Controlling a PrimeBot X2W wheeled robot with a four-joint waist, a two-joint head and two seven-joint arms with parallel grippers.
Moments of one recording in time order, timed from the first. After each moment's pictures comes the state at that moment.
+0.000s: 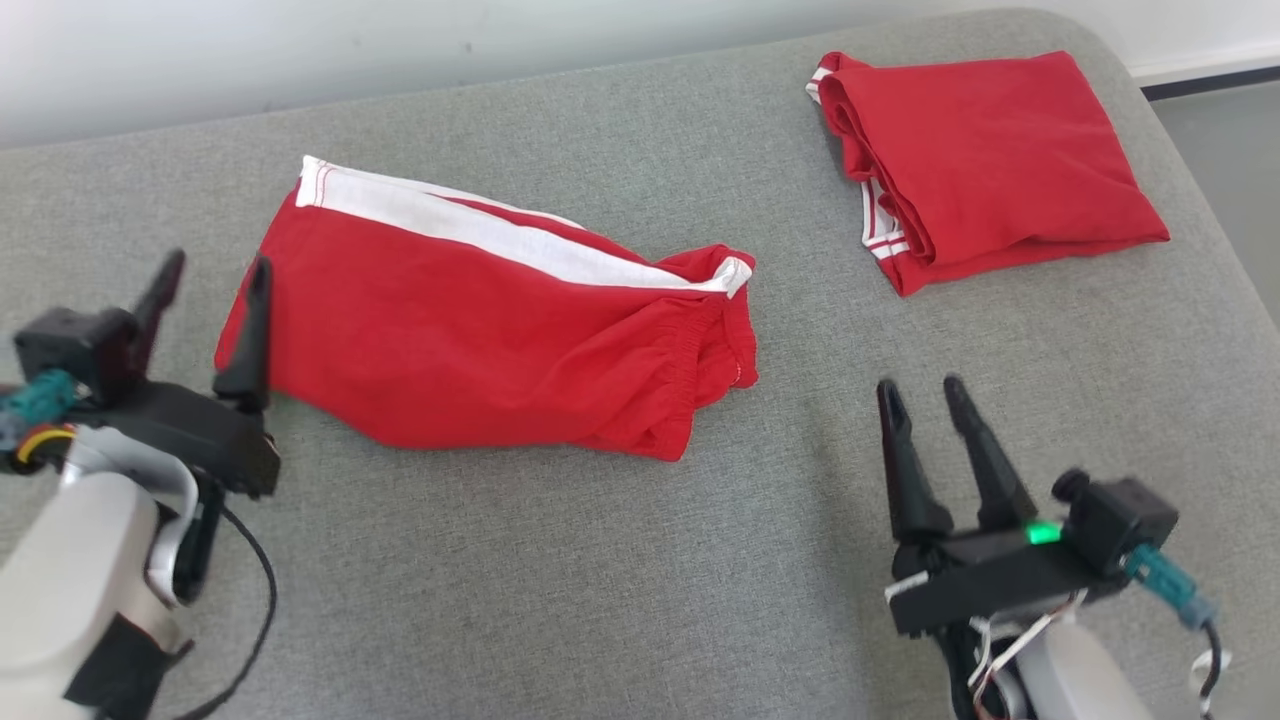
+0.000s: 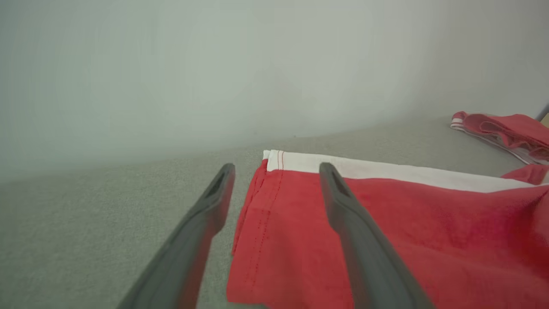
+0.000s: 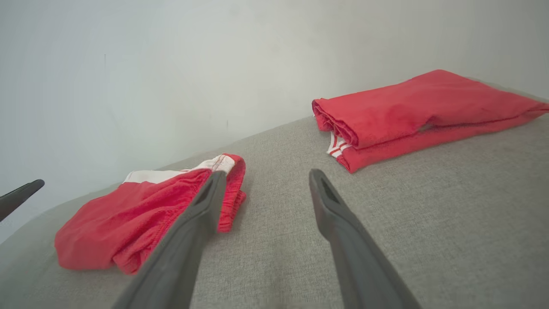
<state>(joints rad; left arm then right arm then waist) -0.73 0.48 -0.48 0.64 -0.68 -0.08 -0.26 -0.26 -0.12 0.19 0.24 0.48 0.13 -0.26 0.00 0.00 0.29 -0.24</state>
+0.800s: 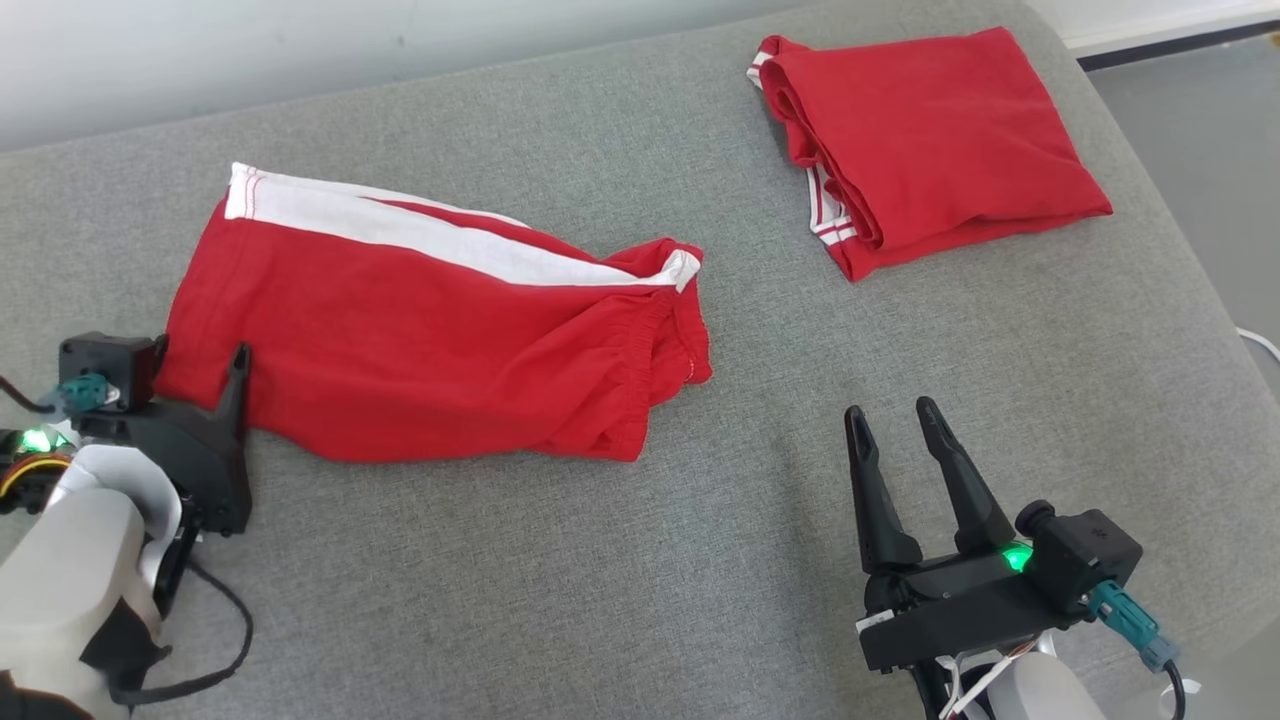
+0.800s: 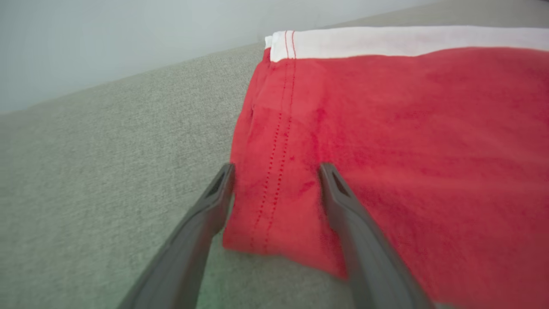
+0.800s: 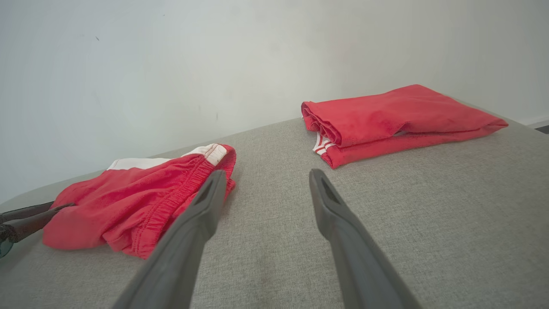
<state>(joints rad) -0.88 0.42 -0.63 1.10 -0.64 -0.12 -0.18 -0.20 -0.06 0.18 0.17 0.32 0.13 -0.26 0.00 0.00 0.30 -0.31</state>
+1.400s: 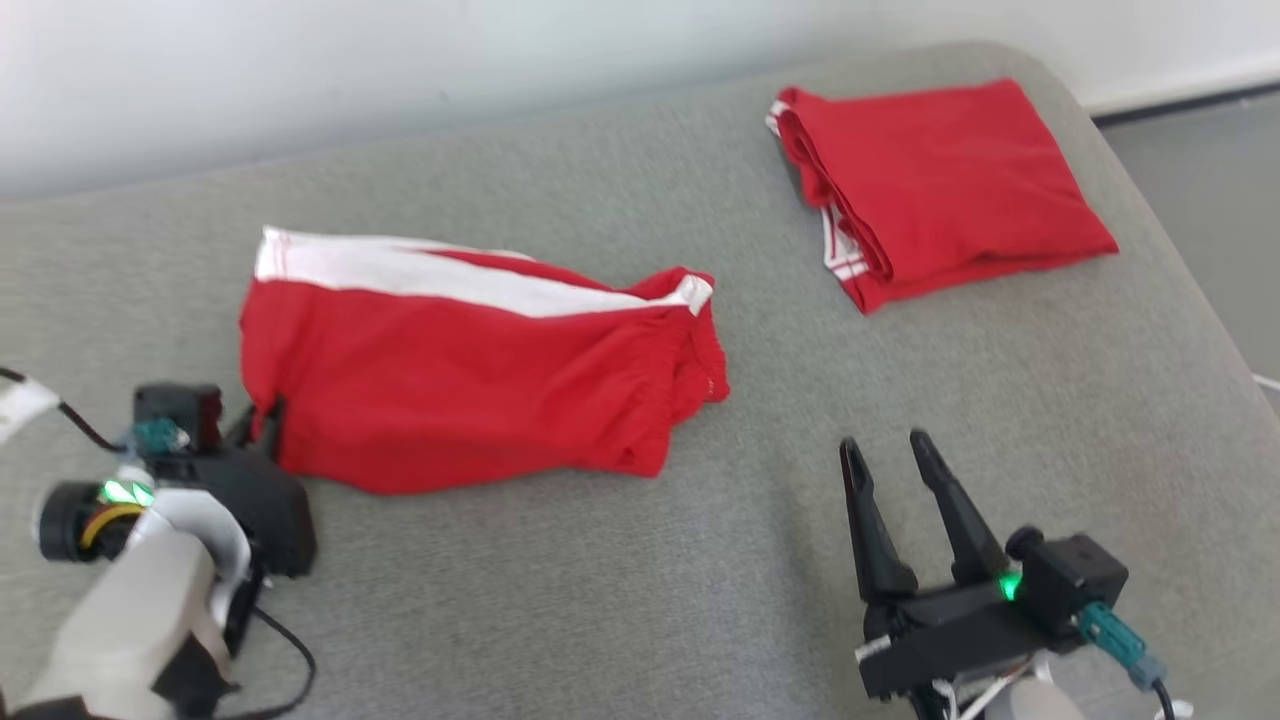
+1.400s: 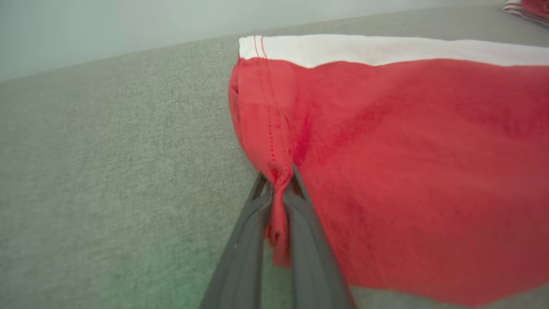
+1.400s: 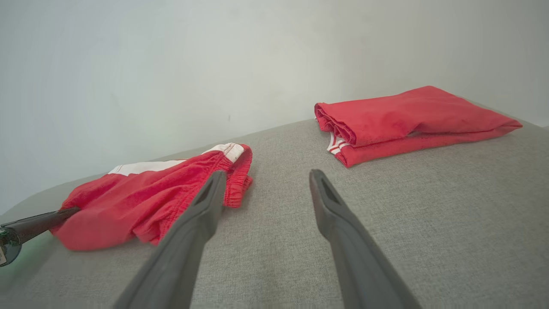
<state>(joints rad) -0.85 0.35 -0.67 1.15 -0.72 -0.13 -0.20 -0.18 -0.06 0.18 0.20 0.32 0.13 -0.26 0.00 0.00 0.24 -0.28</state>
